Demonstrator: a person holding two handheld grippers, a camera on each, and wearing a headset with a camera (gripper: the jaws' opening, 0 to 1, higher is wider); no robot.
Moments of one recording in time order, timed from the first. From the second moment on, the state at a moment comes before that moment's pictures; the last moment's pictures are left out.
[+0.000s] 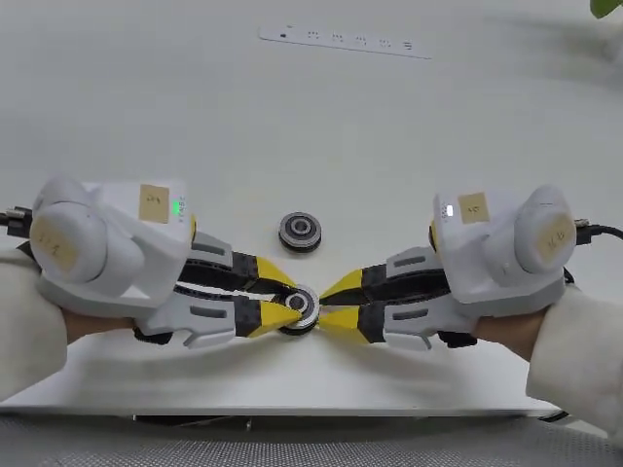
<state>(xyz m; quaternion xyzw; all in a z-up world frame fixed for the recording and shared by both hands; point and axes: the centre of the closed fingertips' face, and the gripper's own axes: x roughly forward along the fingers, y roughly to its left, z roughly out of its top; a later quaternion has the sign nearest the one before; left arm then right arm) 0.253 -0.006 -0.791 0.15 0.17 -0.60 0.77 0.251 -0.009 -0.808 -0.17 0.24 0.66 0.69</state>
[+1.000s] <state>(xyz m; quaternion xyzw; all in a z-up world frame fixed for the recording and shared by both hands) 0.254 -0.006 -0.790 0.14 0.17 -0.60 0.77 0.253 0.001 -0.807 -0.18 0.22 0.67 0.69</state>
